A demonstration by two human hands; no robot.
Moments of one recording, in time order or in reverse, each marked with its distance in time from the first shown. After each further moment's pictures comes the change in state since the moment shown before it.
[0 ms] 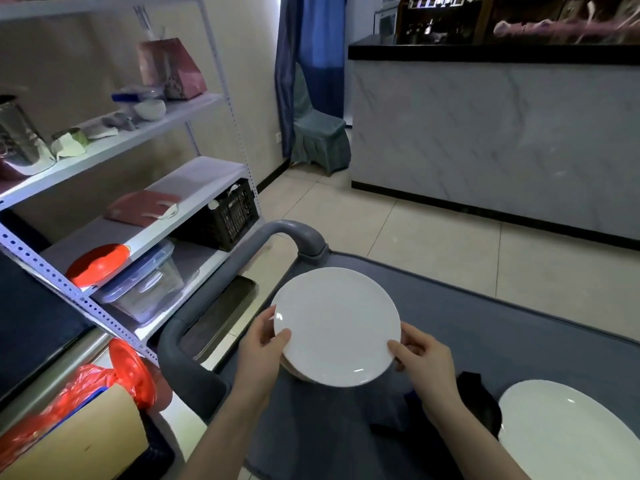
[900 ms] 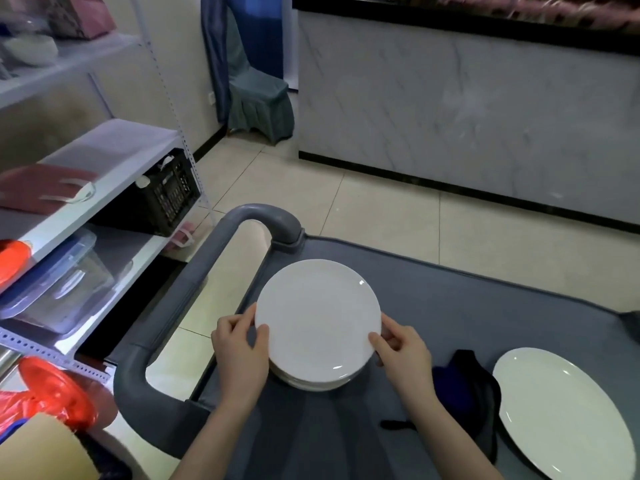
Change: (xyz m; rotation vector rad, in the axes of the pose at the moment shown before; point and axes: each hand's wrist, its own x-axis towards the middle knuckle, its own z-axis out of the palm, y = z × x) left_hand 0.071 -0.032 -0.023 0.393 0.021 0.144; right_hand 0.008 0.013 0.063 -0.171 0.173 0.060
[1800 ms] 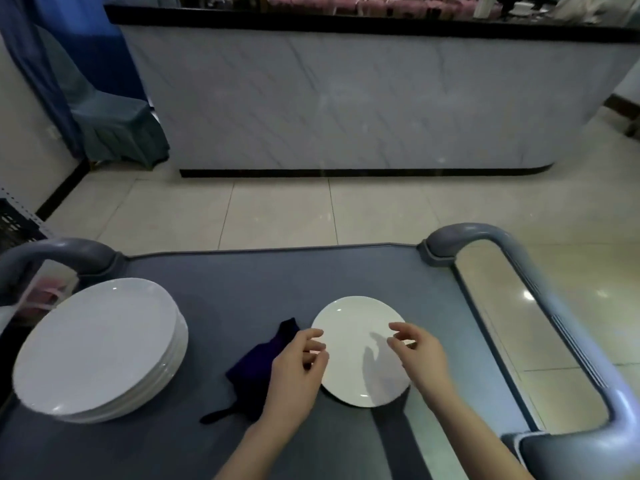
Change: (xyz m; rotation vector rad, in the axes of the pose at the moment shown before) left_hand -0.214 0.082 0.249 0.002 -0.725 0.221; right_hand -0.029 0.151 -0.299 -0.047 0.314 0.219
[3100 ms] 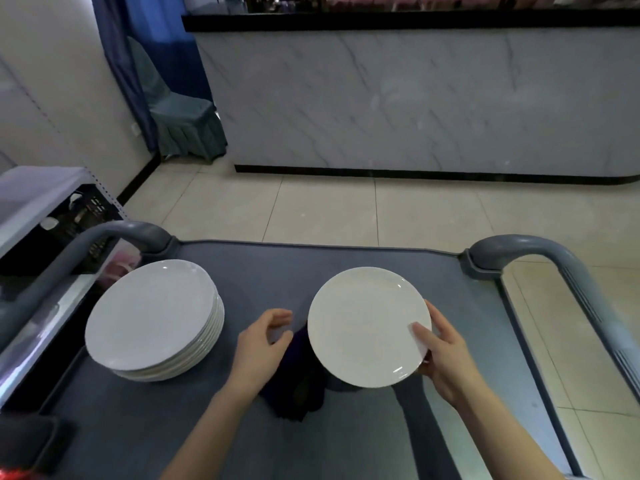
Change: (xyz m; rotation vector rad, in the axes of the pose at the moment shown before) left_hand 0.016 -0.007 -0.071 0.153 0.201 -0.081; right_hand 0.019 -0.017 -0.008 0.655 -0.375 0.091
